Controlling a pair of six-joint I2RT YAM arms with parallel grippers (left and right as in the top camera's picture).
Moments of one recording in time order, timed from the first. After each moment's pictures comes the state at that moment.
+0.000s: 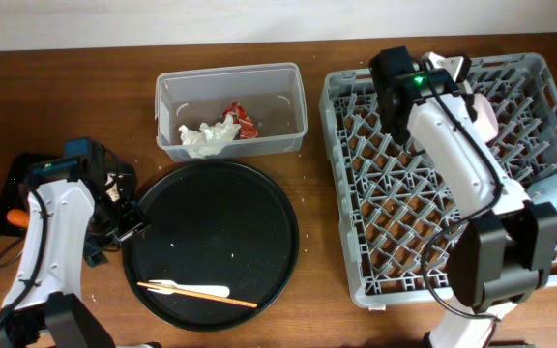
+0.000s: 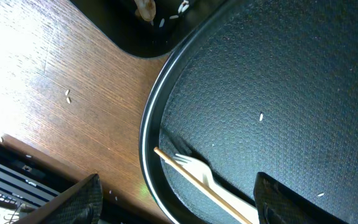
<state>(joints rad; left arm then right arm) 0.21 1.56 1.16 -1.28 -0.06 -0.44 0.20 1.92 1.70 -1.20 1.04 0.45</state>
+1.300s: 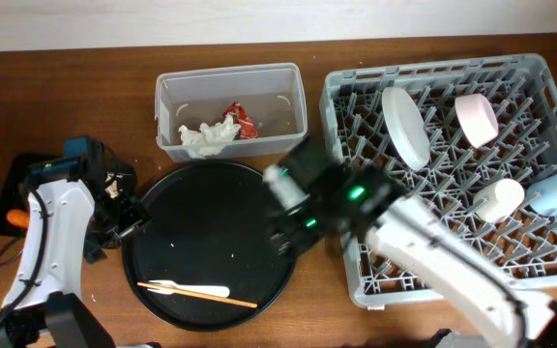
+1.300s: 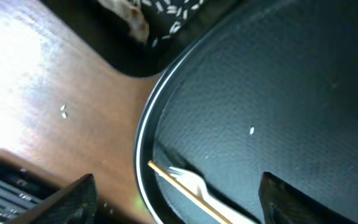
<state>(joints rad) 0.22 1.56 1.16 -1.23 -0.06 -0.43 0.79 1.53 1.35 -1.03 -0.19 0.09</state>
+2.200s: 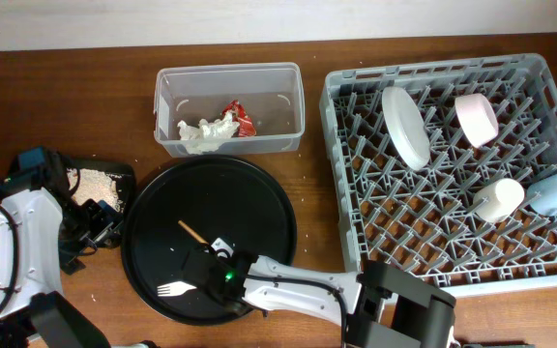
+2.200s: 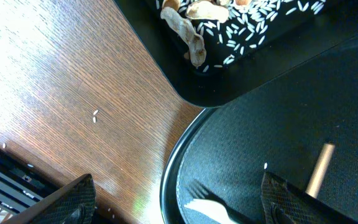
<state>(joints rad) 0.40 1.56 1.16 -1.22 -0.05 -0.43 1.19 1.98 1.29 -0.76 0.19 0.34</state>
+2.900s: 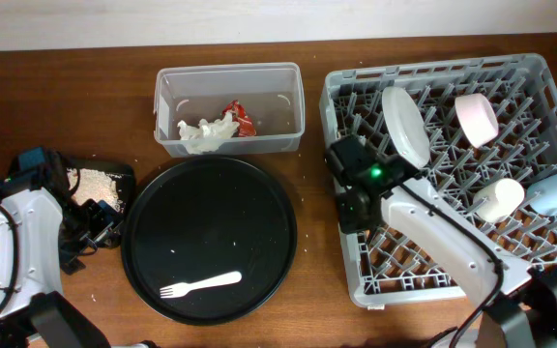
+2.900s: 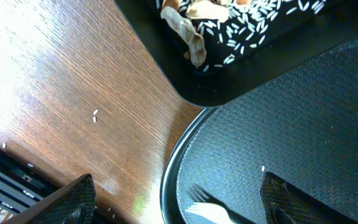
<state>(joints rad) 0.40 1.56 1.16 -1.22 -0.05 -0.43 0.49 1.58 1.15 -1.05 0.15 0.31</state>
